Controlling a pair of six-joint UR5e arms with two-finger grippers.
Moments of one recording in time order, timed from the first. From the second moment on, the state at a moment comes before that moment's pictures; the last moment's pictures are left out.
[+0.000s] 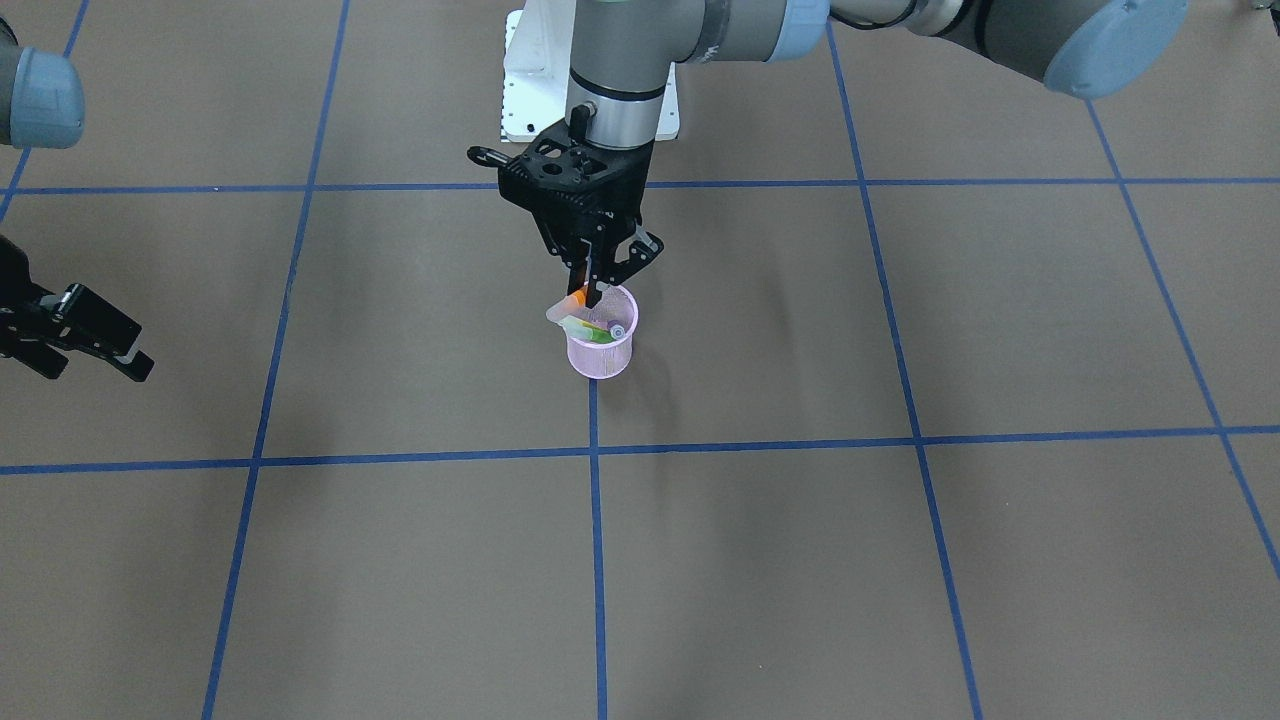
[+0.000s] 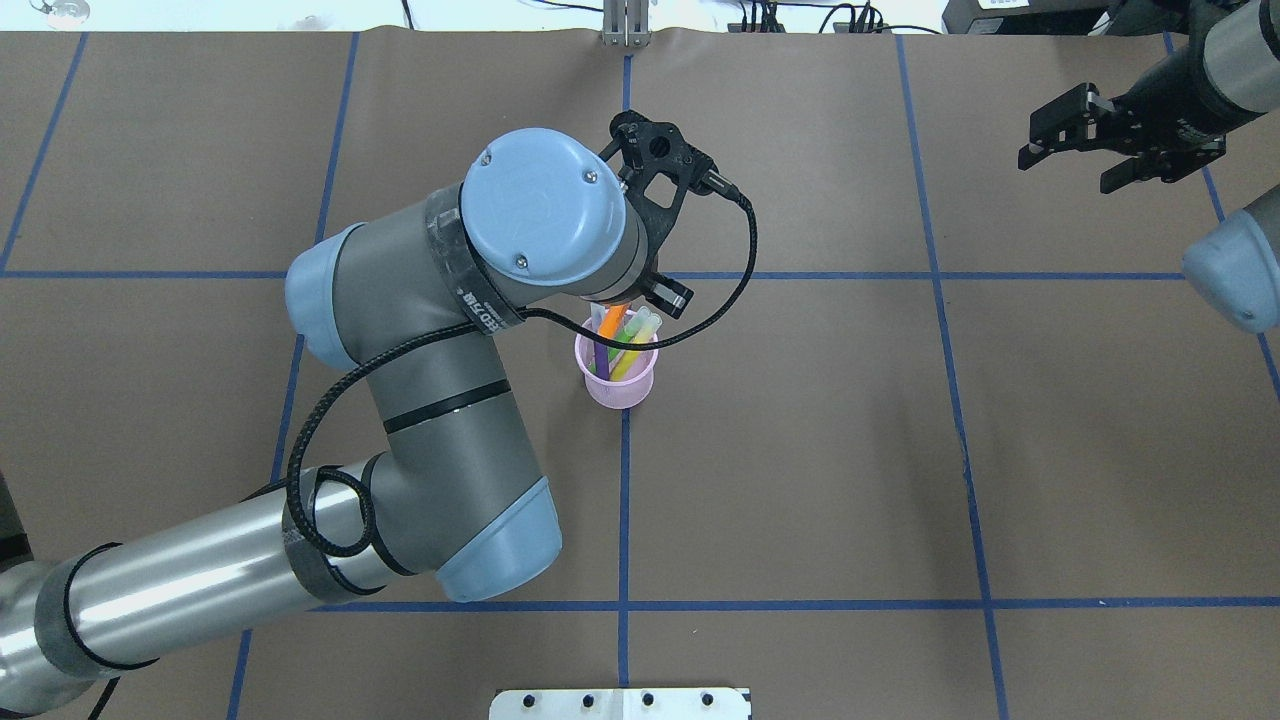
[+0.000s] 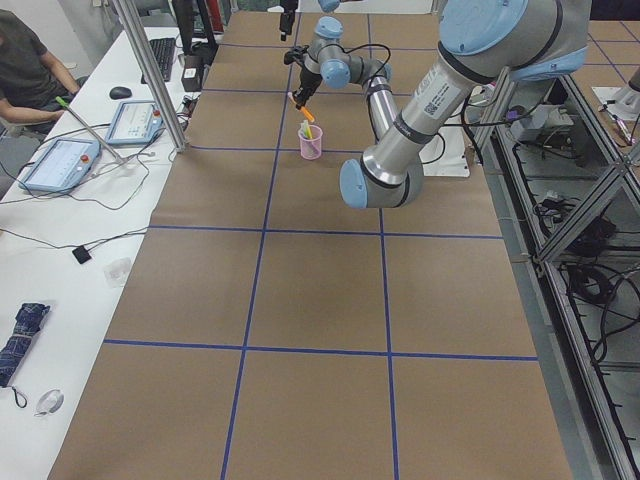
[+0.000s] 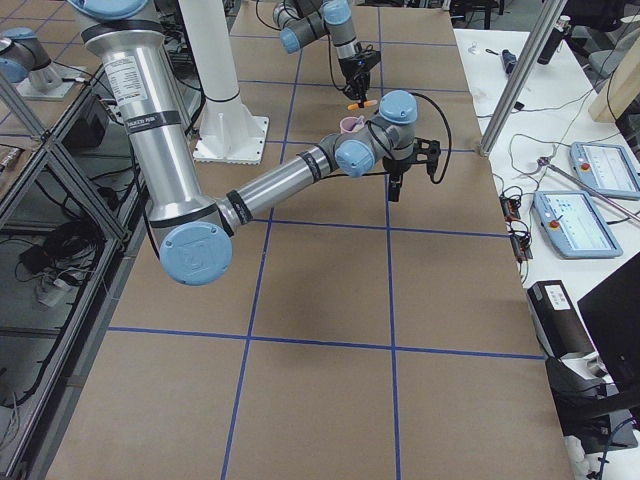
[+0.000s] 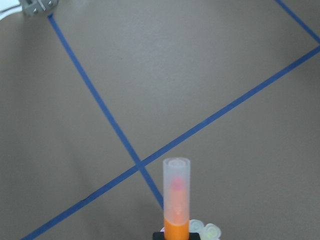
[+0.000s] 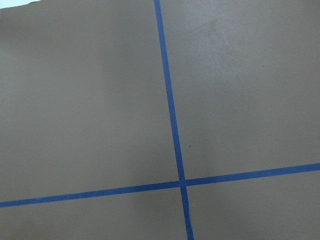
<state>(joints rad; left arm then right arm) -0.51 -2.45 -1.70 -1.59 -1.62 -0.65 1.16 -1.29 1.81 -1.39 2.29 0.94</state>
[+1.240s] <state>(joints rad) -0.49 -2.43 -1.66 -1.66 -1.60 -0.64 1.16 -1.29 1.80 -1.39 2.28 0.94</state>
